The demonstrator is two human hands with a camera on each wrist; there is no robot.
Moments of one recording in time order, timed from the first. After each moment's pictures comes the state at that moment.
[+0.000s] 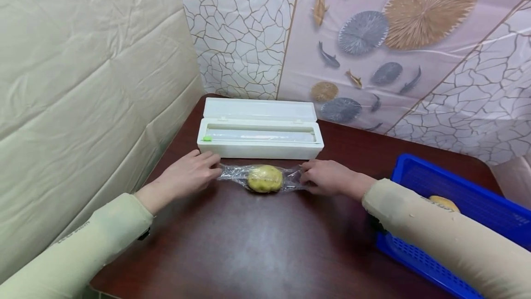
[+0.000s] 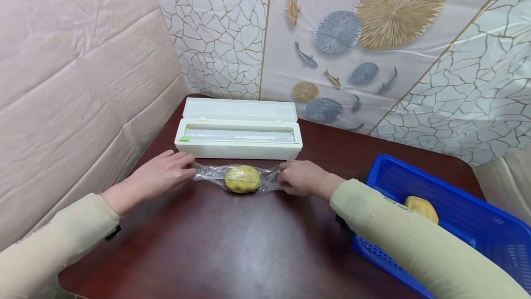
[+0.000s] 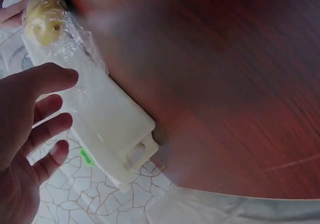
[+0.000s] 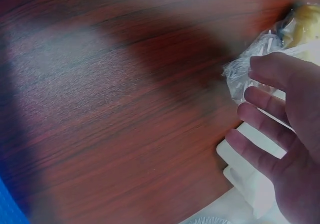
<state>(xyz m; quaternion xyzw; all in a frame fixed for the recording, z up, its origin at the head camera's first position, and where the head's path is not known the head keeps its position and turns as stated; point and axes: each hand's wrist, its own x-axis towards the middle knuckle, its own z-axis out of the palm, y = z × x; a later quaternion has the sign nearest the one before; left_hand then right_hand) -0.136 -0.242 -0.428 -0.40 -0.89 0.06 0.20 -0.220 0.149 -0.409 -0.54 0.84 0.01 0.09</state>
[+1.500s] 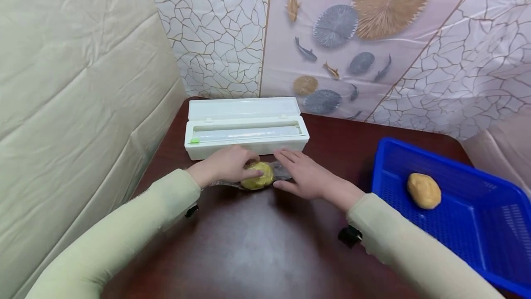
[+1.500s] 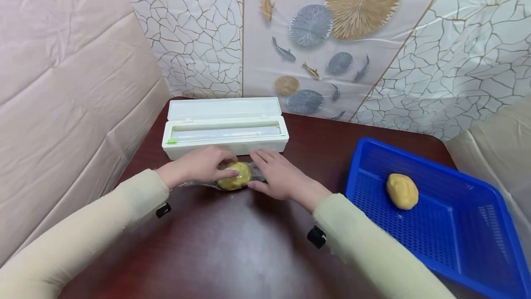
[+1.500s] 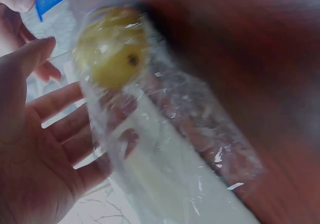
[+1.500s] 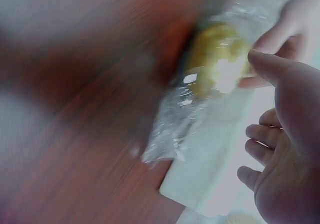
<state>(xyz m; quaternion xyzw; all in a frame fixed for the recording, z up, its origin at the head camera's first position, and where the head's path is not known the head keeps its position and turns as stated) -0.189 -0.132 -0.409 -0.34 -0.93 -0.15 -0.07 -0.161 0.125 -0.387 -0.39 0.91 -0.11 0.08</state>
